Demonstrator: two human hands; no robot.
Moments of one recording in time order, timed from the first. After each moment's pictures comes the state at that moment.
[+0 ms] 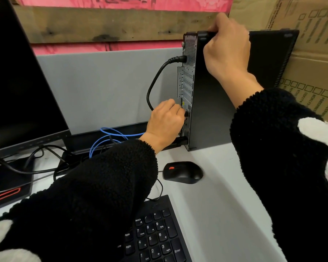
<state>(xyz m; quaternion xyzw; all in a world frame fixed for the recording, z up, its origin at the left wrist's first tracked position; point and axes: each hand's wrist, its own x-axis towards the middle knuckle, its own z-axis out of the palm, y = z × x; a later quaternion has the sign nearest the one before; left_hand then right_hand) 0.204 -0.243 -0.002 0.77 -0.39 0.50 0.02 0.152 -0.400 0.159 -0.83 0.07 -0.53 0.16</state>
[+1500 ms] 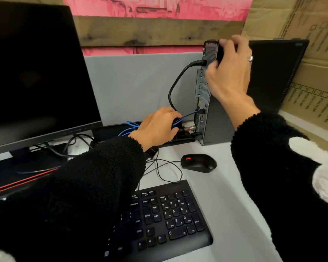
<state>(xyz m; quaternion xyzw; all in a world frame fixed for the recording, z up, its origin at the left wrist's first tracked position) 0.157 -0.150 0.025 0.89 -0.38 0.21 0.12 0.120 -0.346 0.128 -0.83 0.08 -0.52 0.20</state>
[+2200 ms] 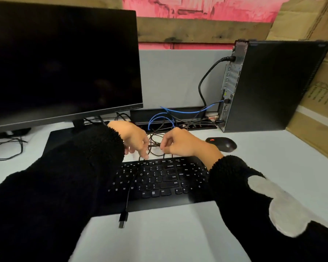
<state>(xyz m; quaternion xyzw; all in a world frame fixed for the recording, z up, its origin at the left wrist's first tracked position) 0.073 0.015 0.033 0.95 -0.15 -0.29 -0.03 0.030 -0.176 -0.001 -0.94 -0.17 0.06 0.29</state>
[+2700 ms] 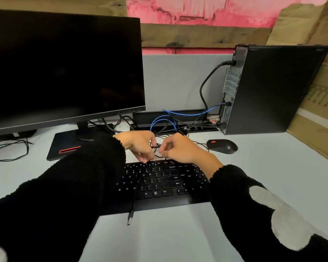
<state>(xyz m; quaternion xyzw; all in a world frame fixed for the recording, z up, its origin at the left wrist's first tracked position) 0.063 0.014 0.009 0.92 -0.11 -0.27 0.26 0.017 -0.166 -0.013 -0.92 -0.14 0.05 0.36</state>
